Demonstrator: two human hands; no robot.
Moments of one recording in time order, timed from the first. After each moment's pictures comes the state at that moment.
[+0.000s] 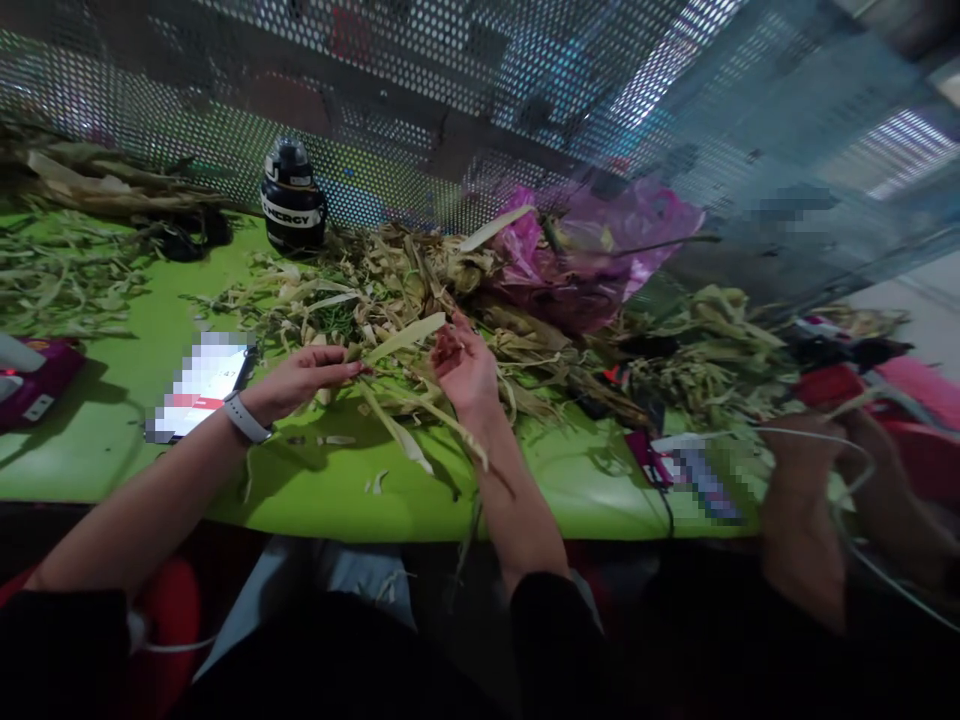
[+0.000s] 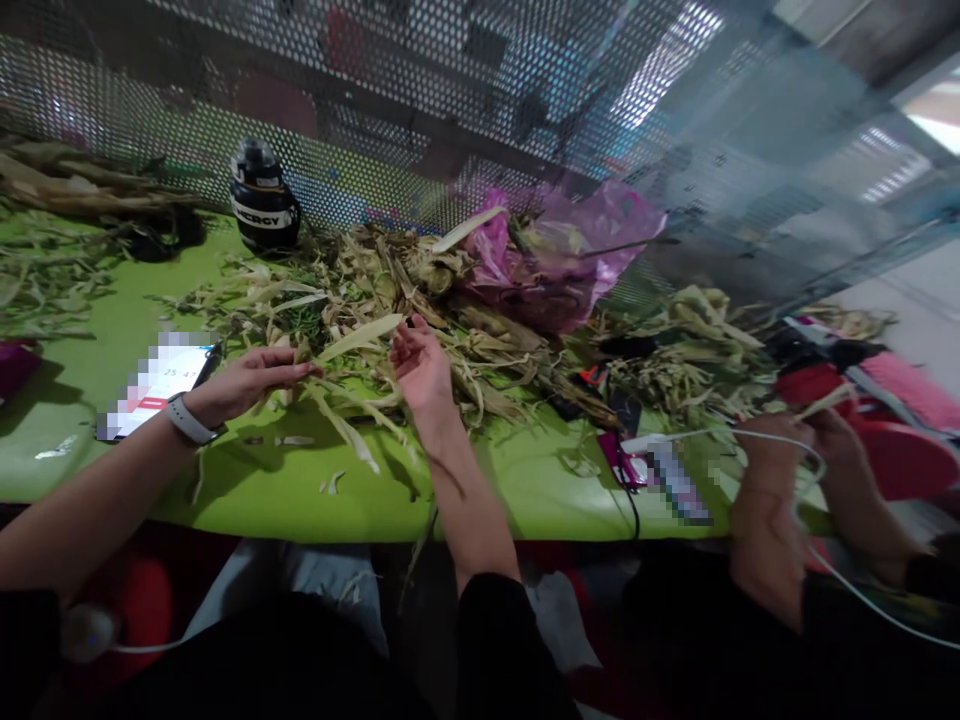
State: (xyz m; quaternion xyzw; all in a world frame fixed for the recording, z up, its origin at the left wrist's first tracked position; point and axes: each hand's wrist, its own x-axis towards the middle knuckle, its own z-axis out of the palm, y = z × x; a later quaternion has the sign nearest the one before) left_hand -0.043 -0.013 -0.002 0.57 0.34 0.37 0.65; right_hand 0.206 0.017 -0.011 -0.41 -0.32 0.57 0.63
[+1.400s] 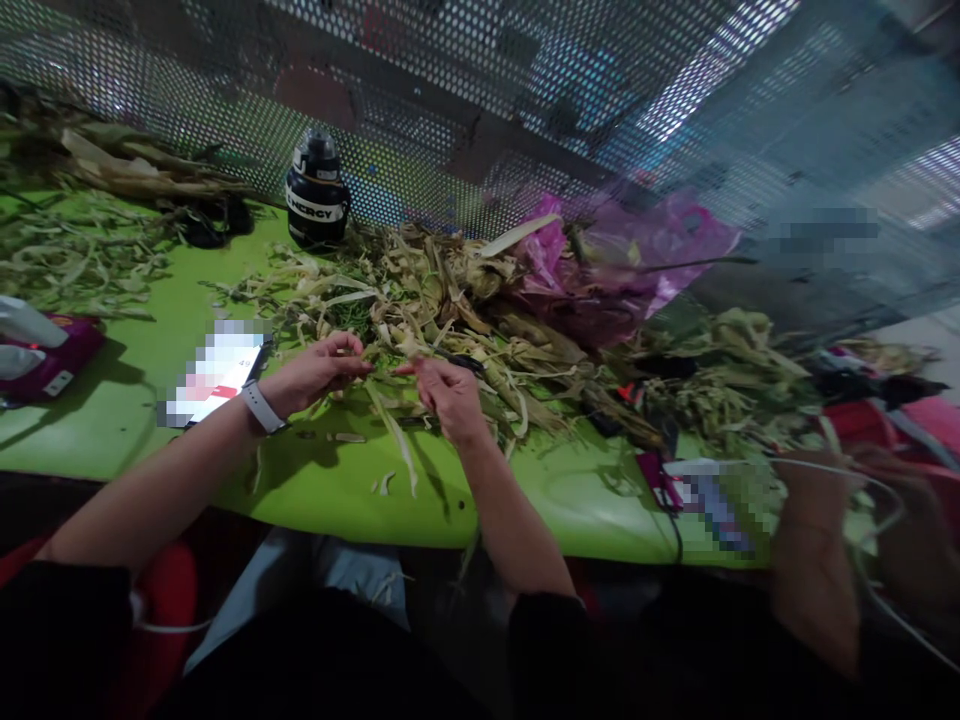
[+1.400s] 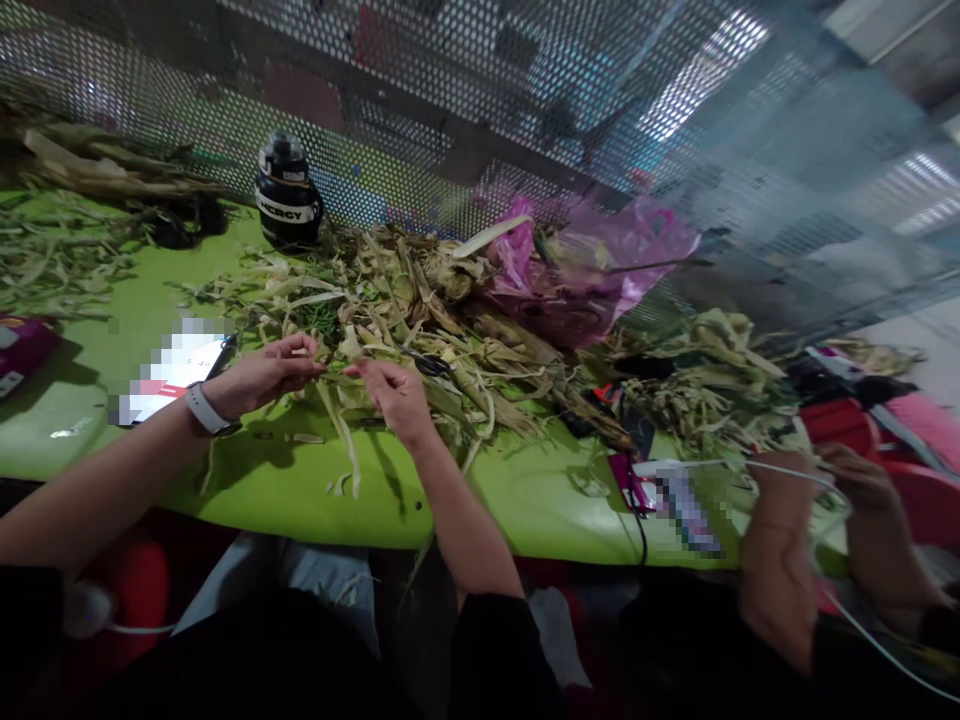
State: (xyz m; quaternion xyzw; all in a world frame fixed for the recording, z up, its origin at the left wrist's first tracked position) left_hand -0.039 -0.010 -0.008 0.41 0.39 0.41 0.72; right_hand 0.170 -0.035 -0.004 -0.43 -0.60 0.49 0.47
